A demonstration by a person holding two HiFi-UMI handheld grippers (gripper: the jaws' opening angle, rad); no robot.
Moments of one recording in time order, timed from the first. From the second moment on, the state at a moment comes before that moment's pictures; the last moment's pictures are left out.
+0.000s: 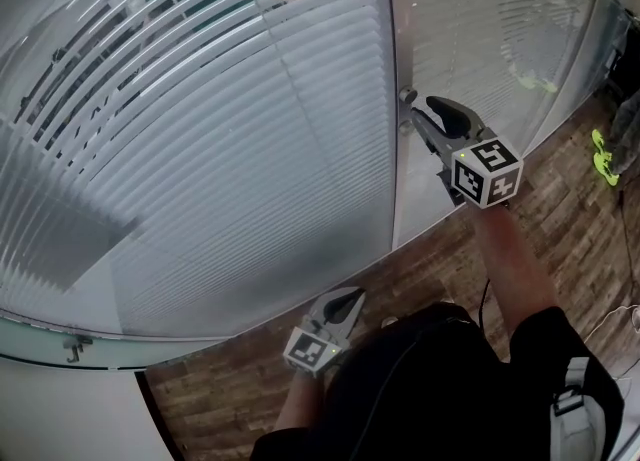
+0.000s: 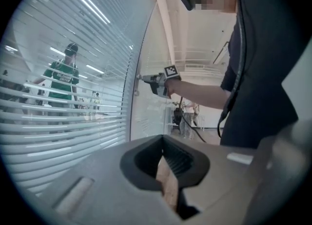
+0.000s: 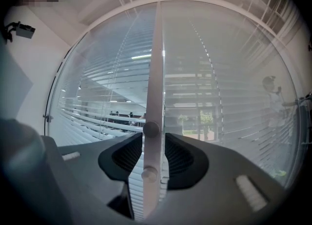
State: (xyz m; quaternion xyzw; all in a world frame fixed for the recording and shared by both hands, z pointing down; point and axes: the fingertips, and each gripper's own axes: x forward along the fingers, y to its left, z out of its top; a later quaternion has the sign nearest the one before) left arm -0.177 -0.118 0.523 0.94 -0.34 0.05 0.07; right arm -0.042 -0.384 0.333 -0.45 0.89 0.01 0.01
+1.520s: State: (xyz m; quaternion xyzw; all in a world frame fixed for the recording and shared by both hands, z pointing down) left arm -0.143 -0.140 0.521 0.94 -0.34 0.06 0.07; right arm -0.047 -0.208 0.459 -0.21 0.98 0.01 0.02
